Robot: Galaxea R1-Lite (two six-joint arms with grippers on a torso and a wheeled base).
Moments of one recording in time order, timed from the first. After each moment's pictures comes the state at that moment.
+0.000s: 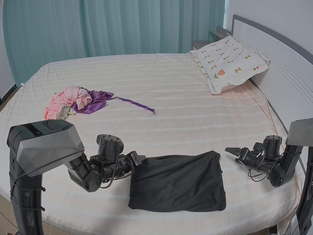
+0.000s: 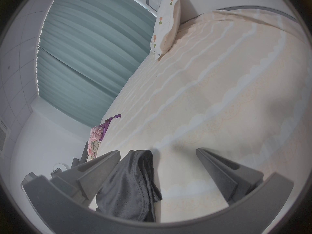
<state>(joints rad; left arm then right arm) -0.44 2.31 -0.84 -0.93 -0.13 -0.81 0.05 2.27 -0.47 -1.35 0.38 0.70</state>
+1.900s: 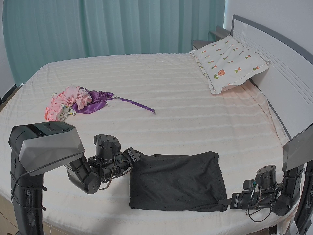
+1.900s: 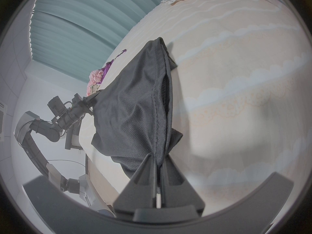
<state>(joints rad) -0.43 2.33 -0.81 -1.06 -0.08 -0.86 0.33 2.20 -0.02 -1.38 0.37 0.58</state>
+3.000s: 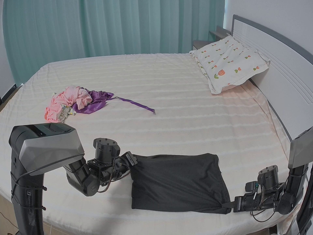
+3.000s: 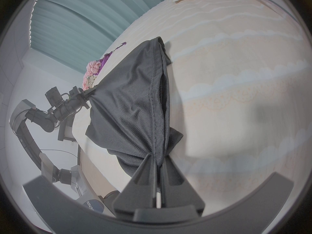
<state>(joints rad) -0.43 2.33 -0.78 -1.05 -0.04 -0.86 0.31 2.13 -0.02 -1.23 0.36 0.46</state>
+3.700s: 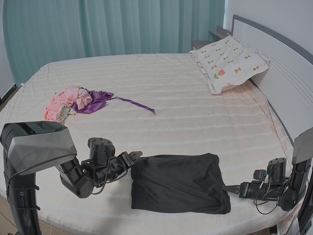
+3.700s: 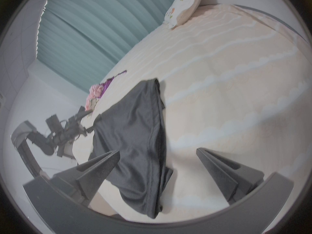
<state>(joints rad) -0.43 2.26 -0.70 -1.06 -0.05 -0.87 0.20 2.13 -0.02 -1.42 0.34 0.49</state>
